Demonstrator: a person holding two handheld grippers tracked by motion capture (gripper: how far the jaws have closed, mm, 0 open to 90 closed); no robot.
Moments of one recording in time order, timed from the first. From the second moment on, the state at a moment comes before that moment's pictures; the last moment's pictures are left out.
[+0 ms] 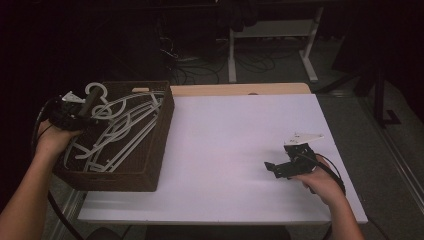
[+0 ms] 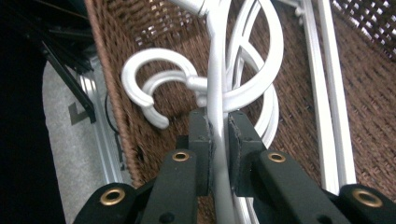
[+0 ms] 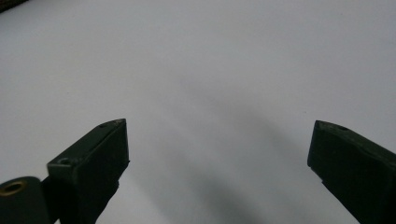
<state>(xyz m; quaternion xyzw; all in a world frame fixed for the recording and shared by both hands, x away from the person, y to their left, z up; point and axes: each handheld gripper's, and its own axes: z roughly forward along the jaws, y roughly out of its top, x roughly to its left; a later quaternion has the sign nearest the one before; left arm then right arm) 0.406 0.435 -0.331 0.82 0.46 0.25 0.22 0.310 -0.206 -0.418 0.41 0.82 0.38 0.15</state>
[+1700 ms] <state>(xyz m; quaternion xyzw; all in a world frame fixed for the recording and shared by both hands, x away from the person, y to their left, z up) 0.341 0.281 -0.335 0.82 0.26 0.08 0.50 0.304 -0.185 -0.368 0.35 0.82 0.43 0.14</state>
